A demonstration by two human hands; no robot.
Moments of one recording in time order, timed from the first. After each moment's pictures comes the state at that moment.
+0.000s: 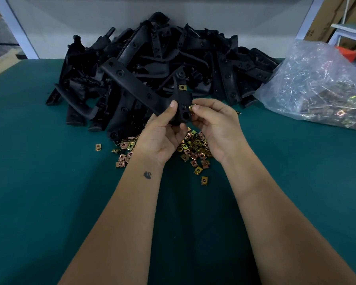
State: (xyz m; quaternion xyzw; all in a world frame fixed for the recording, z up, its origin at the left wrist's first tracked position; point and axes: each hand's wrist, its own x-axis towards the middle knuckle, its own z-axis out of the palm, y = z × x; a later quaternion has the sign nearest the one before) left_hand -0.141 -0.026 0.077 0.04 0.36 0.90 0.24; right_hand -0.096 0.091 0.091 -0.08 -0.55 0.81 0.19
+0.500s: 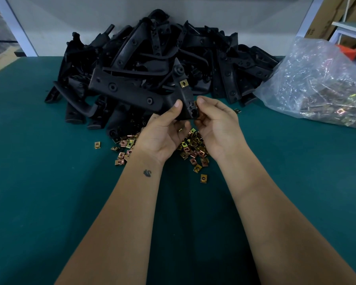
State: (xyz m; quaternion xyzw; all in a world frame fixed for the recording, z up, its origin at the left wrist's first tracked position) left_hand -0.140 -0.025 0.076 0.08 0.37 0.89 0.26; right_hand -0.099 0.088 0.088 -0.12 -0.46 0.86 0.19
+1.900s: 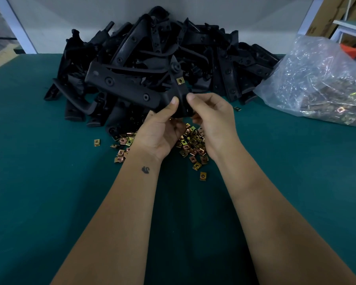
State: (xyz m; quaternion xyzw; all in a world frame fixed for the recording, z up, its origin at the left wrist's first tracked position) left_hand -0.147 -0.024 0.070 0.08 0.37 0.90 0.23; right_hand -0.097 0.081 0.090 -0.12 -0.62 0.74 0.24
